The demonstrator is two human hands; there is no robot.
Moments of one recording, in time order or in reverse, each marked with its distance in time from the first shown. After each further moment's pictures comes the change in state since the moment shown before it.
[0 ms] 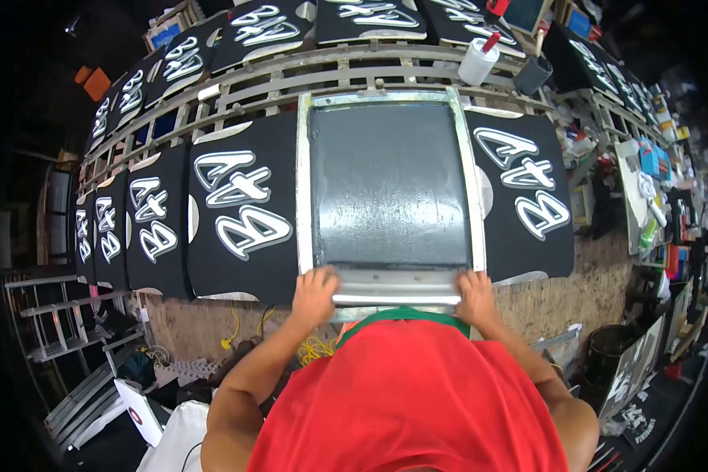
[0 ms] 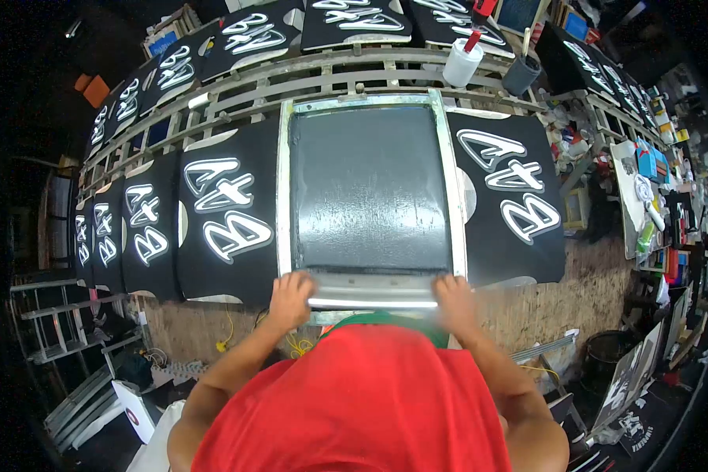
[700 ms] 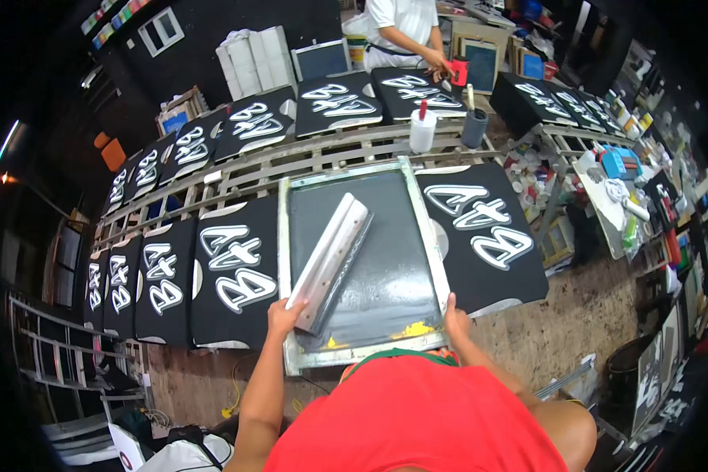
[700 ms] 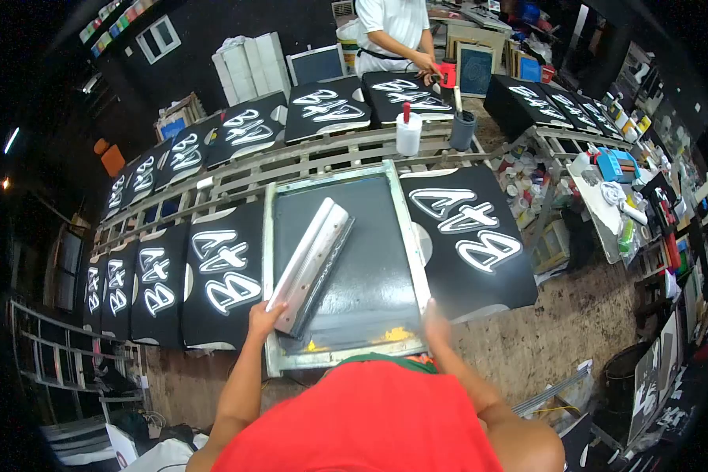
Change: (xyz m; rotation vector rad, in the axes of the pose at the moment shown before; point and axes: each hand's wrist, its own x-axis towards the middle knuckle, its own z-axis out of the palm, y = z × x) left_hand 0.044 -0.029 0.009 -0.568 0.248 -0.611; right_hand -0.002 0.063 0.047 0.737 -0.075 1.028
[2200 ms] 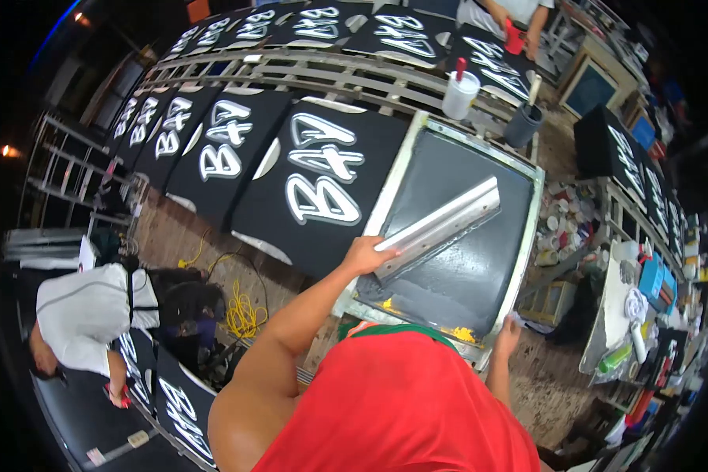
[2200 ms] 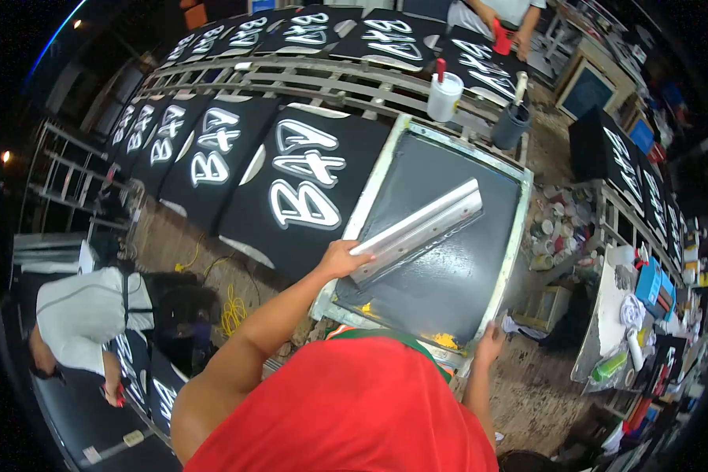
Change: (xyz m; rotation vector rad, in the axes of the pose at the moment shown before) left_hand -0.050 0.294 0.332 0.007 -0.055 -0.003; right_hand 0.278 0.172 -0.313 0.322 0.256 -0.283
